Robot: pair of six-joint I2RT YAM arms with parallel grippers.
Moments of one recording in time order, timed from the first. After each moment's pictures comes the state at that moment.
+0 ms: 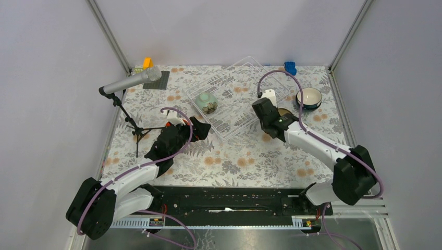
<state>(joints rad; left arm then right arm) -0.54 1.04 0.36 0.47 -0.05 -0.63 0.66 1.40 1.02 -0.48 0.58 0.27</state>
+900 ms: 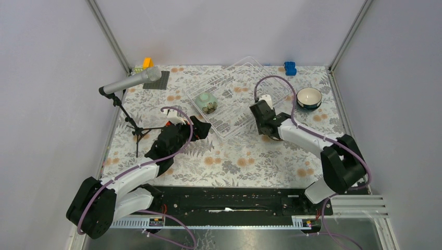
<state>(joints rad) -0.54 1.05 0.37 0.46 -0.05 -0.63 0.60 1.57 1.00 -0.46 0.48 0.27</state>
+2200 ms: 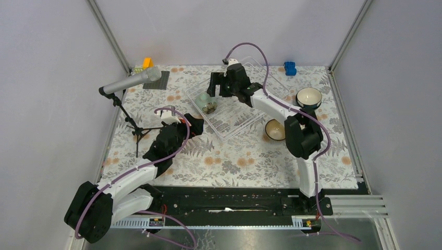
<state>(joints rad) -0.54 1.00 0.38 0.41 -0.25 -0.63 0.60 2.07 1.72 -0.18 -0.09 0.43</state>
